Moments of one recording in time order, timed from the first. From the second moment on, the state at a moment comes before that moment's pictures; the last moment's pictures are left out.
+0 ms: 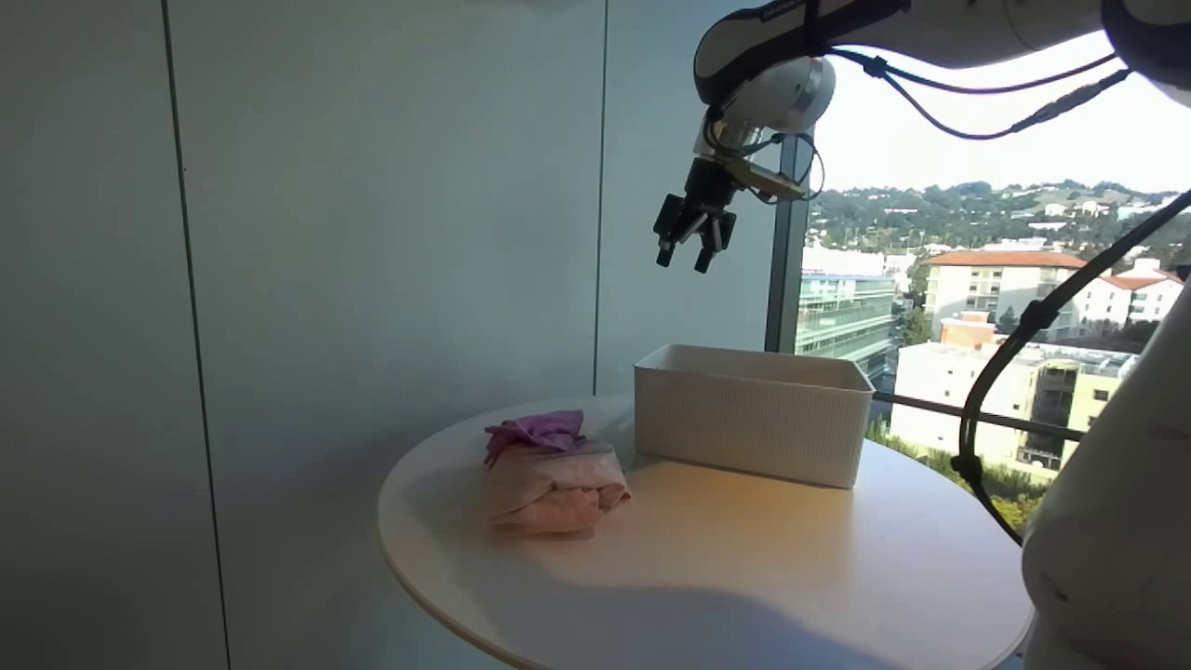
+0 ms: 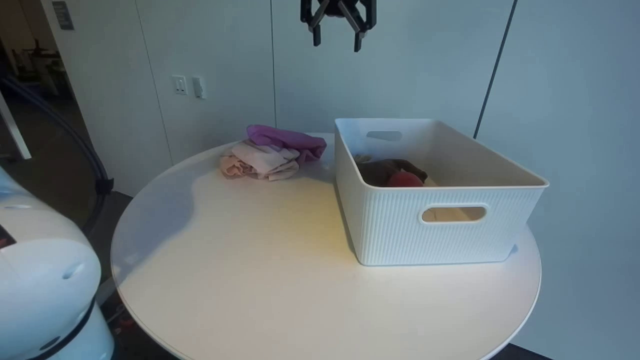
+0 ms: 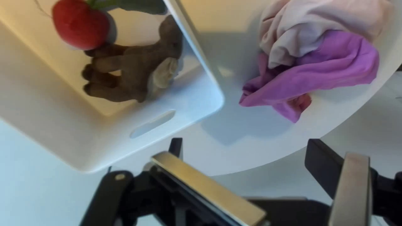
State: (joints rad) arm -0.11 -0.26 -0.20 -1.84 0.08 1.88 -0.26
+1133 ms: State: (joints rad) arm -0.25 0.25 -0.28 -1.60 0.03 1.80 -0.17
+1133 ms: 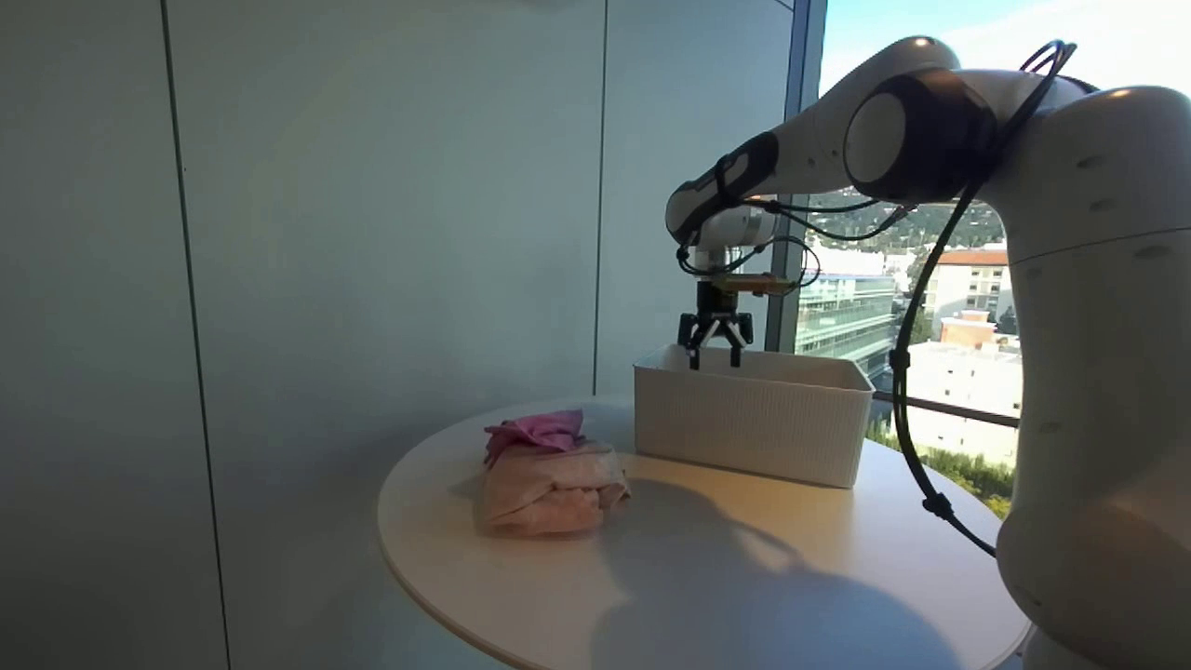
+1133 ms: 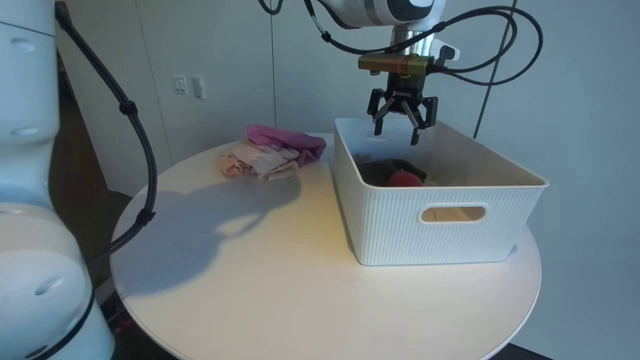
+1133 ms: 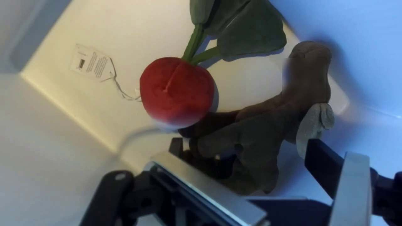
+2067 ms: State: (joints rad) arm -0.31 0.45 -0.23 -1.57 0.22 1.79 -0.02
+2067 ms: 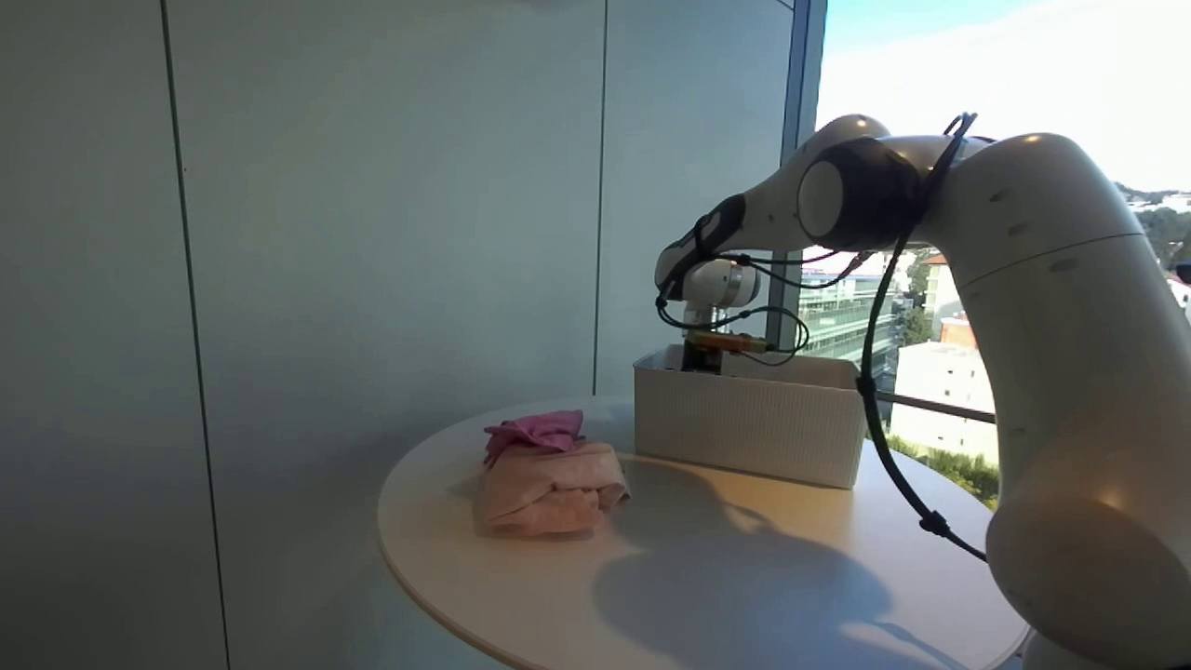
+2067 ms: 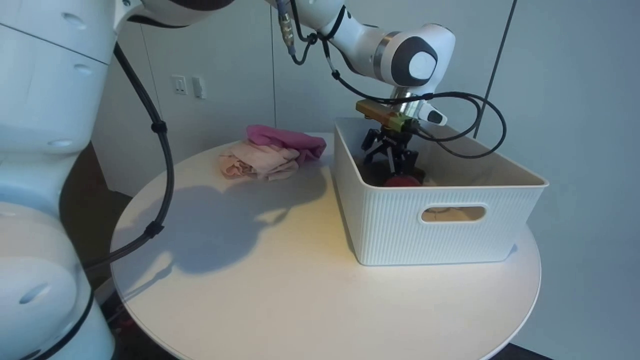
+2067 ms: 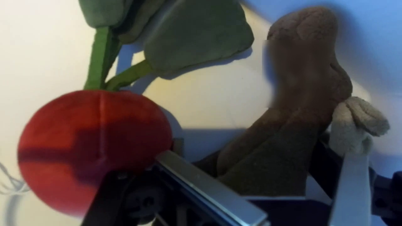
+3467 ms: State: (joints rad) arm -0.22 0.08 -0.22 -1.56 -0.01 1.89 0.12
